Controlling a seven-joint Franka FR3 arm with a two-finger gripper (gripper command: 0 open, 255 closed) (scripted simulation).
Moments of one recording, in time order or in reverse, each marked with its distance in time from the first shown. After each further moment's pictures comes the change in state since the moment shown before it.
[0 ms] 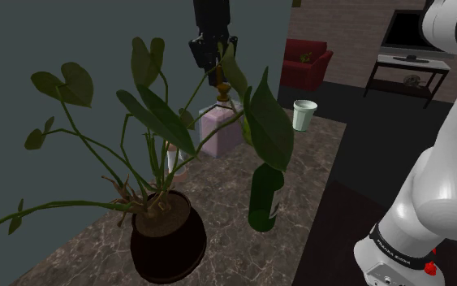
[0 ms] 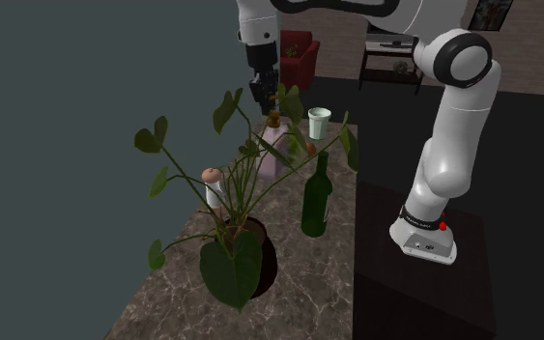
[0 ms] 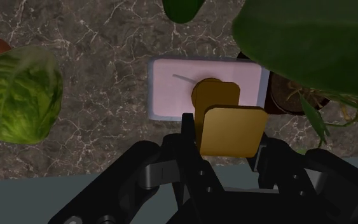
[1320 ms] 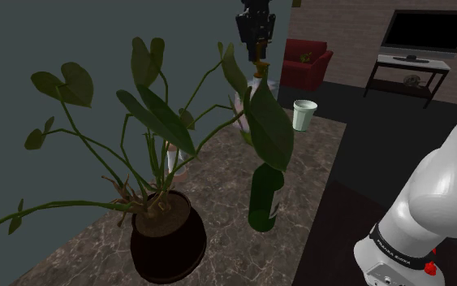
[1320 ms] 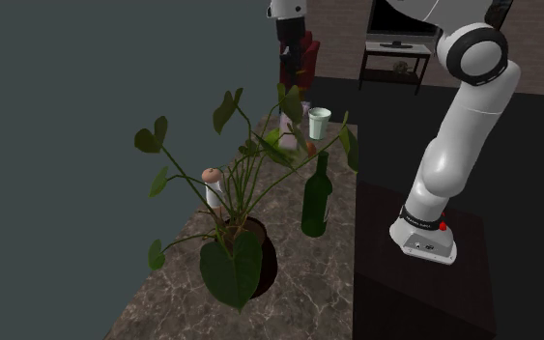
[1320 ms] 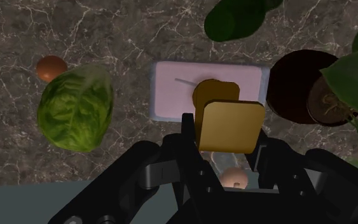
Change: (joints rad) arm -0.123 -0.143 -0.099 -0.048 0.009 -0.103 -0.214
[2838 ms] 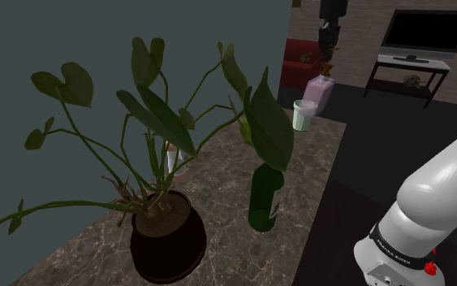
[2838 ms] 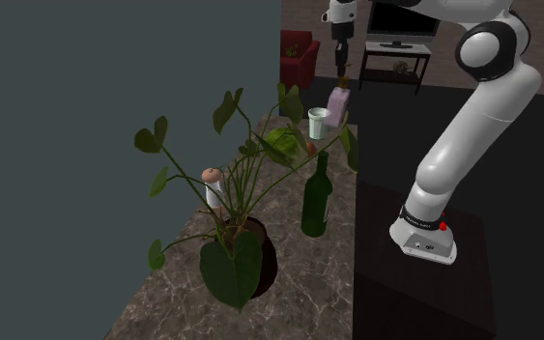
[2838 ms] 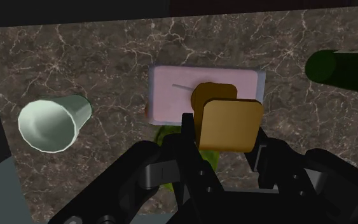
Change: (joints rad) arm -0.233 -0.153 -0.343 -0.265 -0.124 0.112 -0.599
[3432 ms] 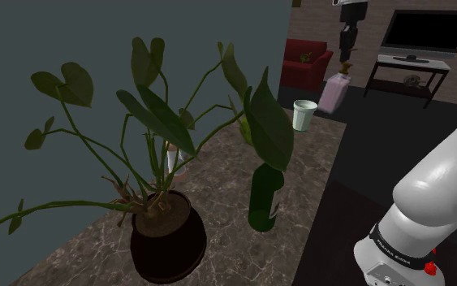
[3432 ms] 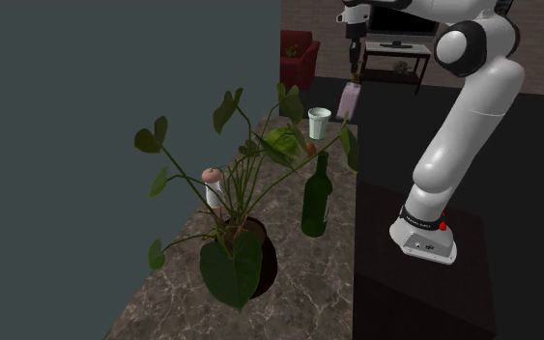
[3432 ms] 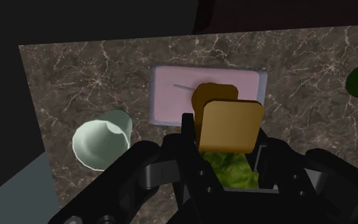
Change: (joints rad) arm -0.094 0.120 -0.141 0.096 -0.025 0.038 -0.239
